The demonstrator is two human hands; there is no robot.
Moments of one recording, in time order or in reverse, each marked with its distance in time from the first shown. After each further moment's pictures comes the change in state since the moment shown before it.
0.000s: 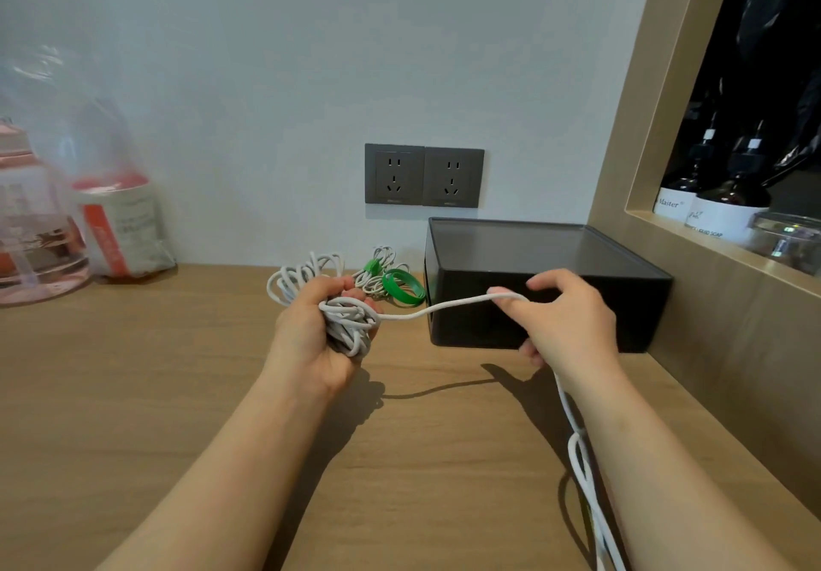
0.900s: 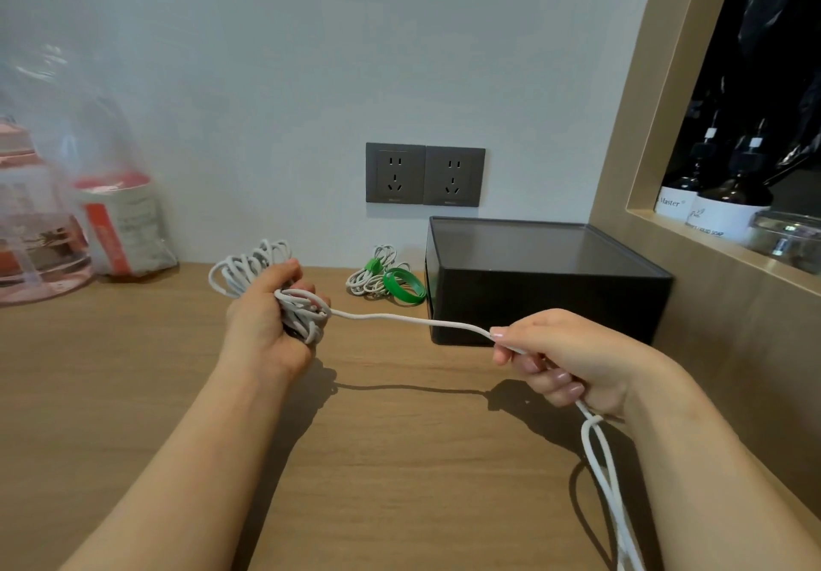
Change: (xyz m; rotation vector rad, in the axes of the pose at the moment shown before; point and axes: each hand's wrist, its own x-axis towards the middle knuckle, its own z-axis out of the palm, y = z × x) left_hand 0.008 0.030 -0.013 0.017 0.067 0.187; right_hand 0.001 0.000 -0.026 0.100 -0.811 0.229
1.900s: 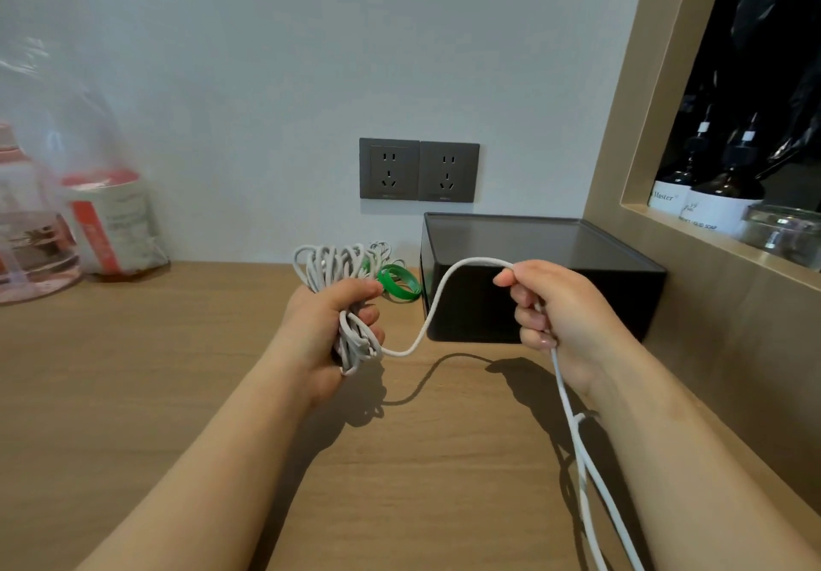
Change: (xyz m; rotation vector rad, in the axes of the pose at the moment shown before) left_hand -0.018 -0.031 0.009 0.478 -0.227 -0.073; right_hand 0.008 -0.006 0.012 0.398 0.388 -0.298
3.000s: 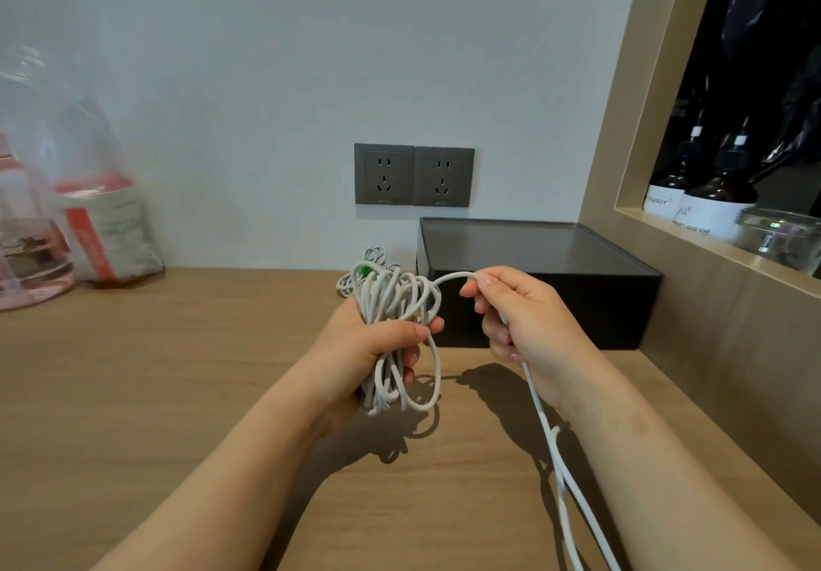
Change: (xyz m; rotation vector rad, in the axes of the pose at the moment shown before) left_hand -0.018 -0.010 0.015 0.335 -0.265 0.032; right_hand -0.002 0.006 0.017 -0.141 -0.095 -0.105
